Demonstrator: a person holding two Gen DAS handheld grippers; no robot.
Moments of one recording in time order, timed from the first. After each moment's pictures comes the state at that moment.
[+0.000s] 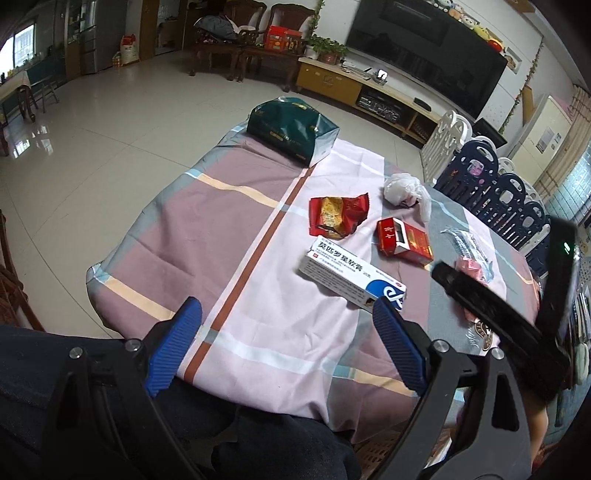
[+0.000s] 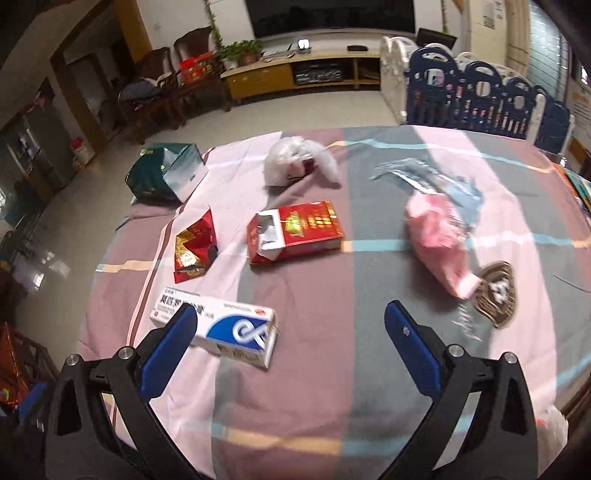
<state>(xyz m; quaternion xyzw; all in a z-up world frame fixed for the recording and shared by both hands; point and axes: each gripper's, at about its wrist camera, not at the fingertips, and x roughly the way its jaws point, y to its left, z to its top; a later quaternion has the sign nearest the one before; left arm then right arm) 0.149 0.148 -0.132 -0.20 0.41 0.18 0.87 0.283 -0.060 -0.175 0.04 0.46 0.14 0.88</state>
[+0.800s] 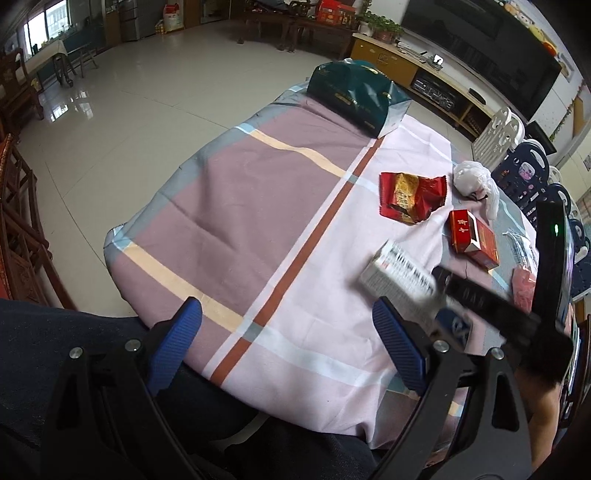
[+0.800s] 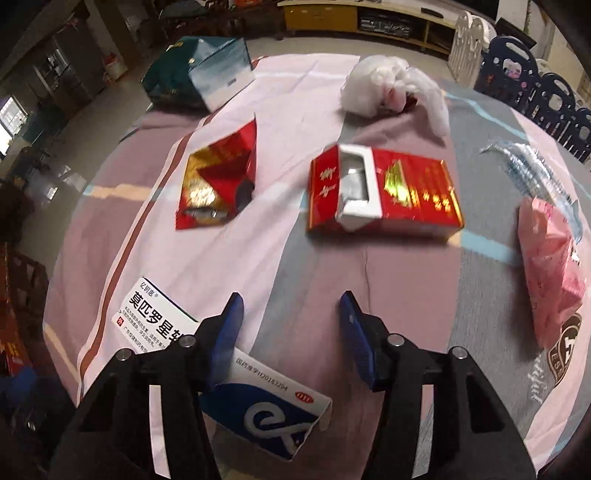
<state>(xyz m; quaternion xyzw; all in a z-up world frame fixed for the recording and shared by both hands) 0.162 0.178 -0.178 -0.23 0.46 0.26 0.82 0.319 -0.001 -0.244 -0.06 0.55 0.24 0.80</state>
